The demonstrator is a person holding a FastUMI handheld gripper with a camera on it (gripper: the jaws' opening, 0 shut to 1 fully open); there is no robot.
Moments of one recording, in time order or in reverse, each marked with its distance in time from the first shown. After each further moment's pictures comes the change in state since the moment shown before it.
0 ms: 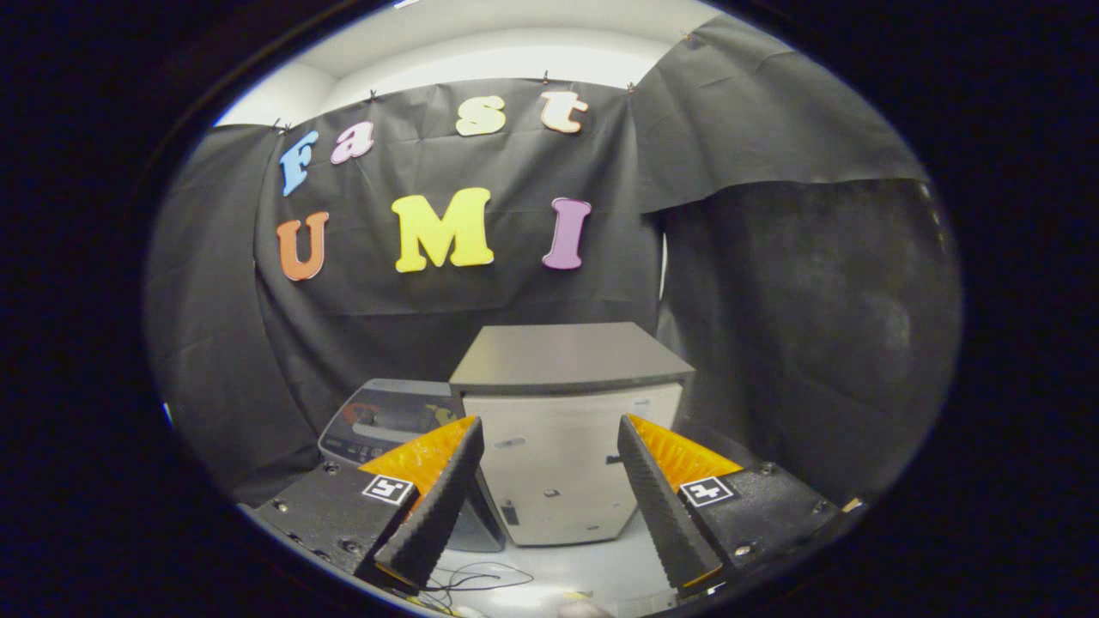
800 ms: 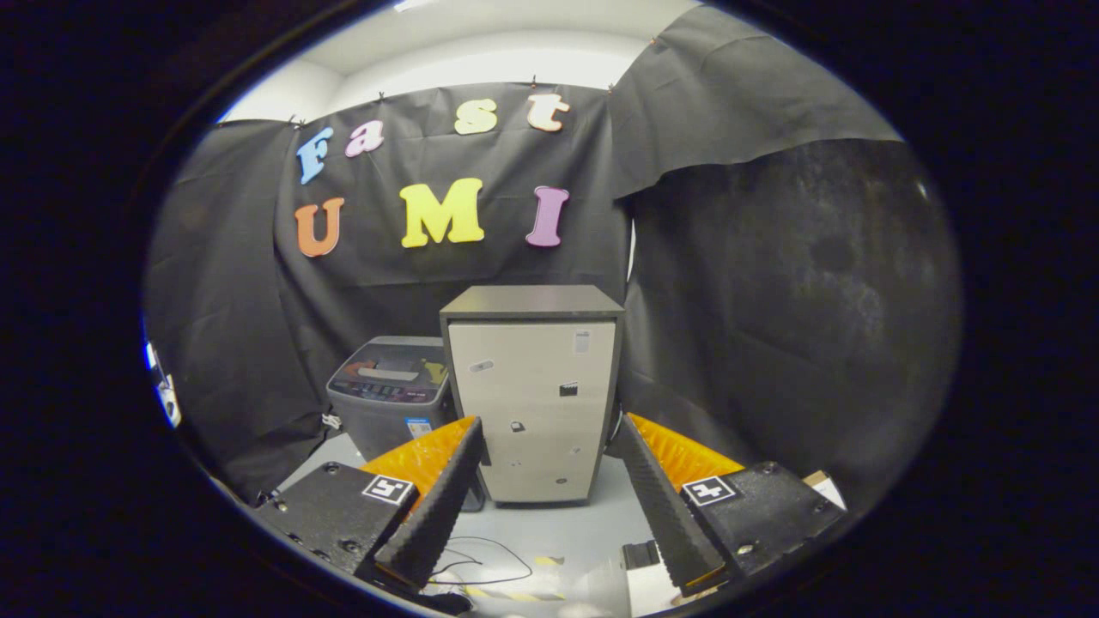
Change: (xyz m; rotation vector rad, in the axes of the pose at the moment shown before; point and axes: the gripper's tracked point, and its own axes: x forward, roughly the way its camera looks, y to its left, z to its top) arm -0.139 -0.077 -0.076 -0.021 0.032 0.000
